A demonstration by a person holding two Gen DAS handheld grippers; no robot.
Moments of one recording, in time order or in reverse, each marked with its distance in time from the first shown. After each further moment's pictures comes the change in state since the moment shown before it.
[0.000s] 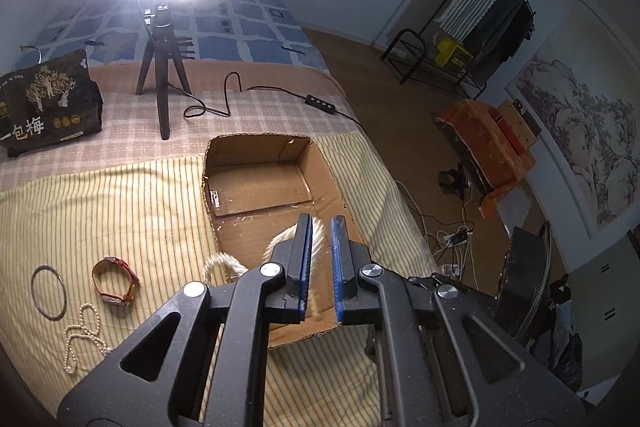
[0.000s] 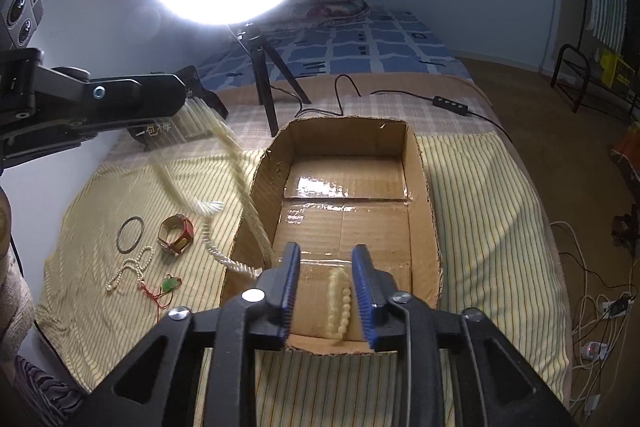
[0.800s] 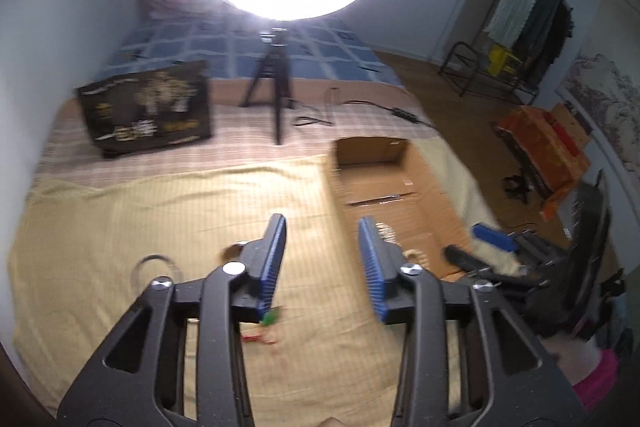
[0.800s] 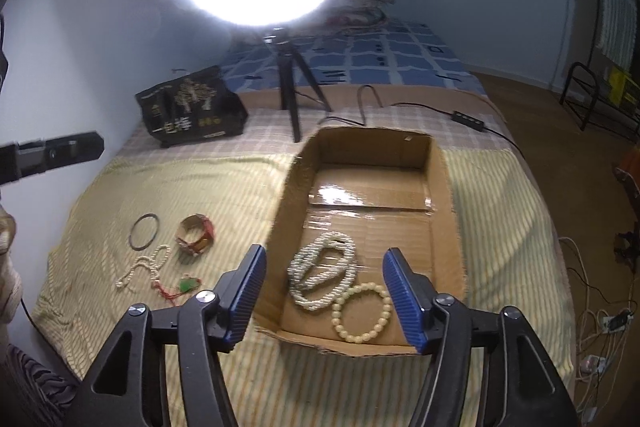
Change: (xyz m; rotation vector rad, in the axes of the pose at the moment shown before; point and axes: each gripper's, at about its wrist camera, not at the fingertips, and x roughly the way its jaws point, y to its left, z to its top) left arm -0.083 0.078 -0.041 0.042 -0.100 0.264; right arm -0.004 0.032 -0.003 -0.060 -0.033 0.029
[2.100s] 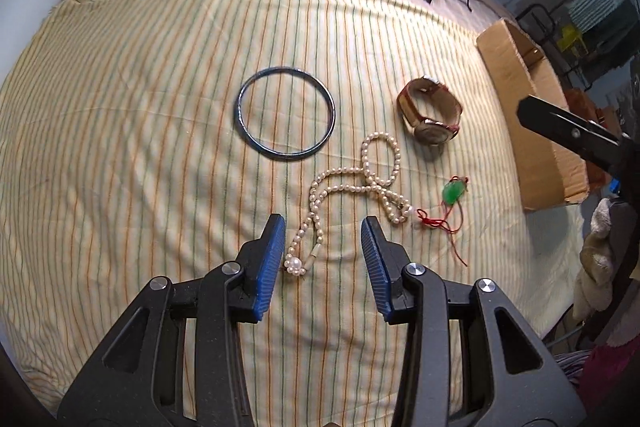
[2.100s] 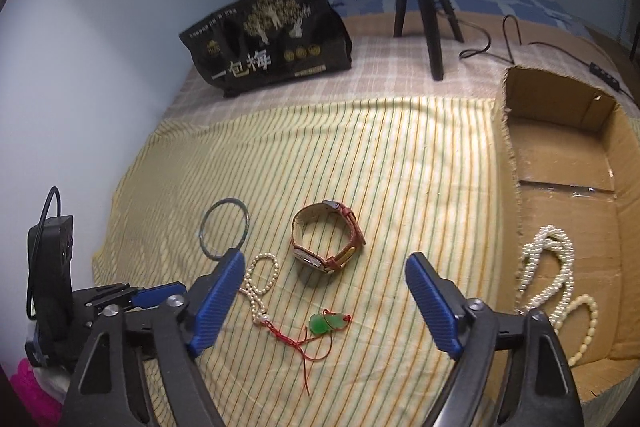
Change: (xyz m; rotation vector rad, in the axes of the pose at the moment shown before) left arm 0.082 0.164 -0.117 -0.223 0.375 0.067; right arm 0.127 0.126 0.020 0.048 0.254 0.219
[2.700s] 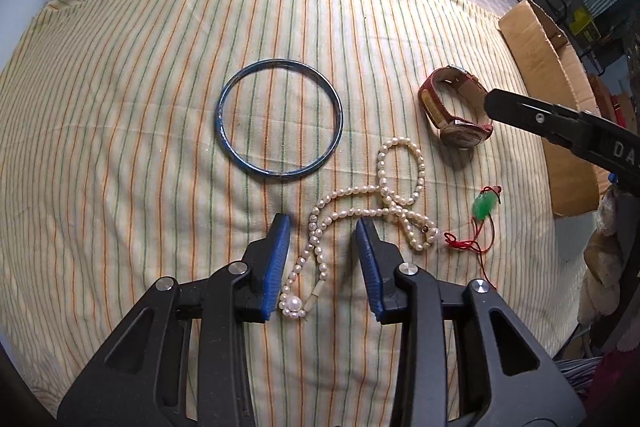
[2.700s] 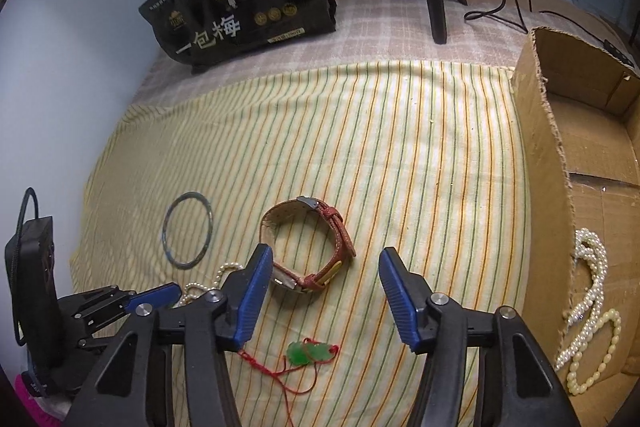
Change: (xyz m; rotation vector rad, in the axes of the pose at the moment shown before) left arm 0.039 -0.007 0.020 0.029 0.037 0.058; right arm 0.052 -0.012 0.011 0.031 0.095 -0.036
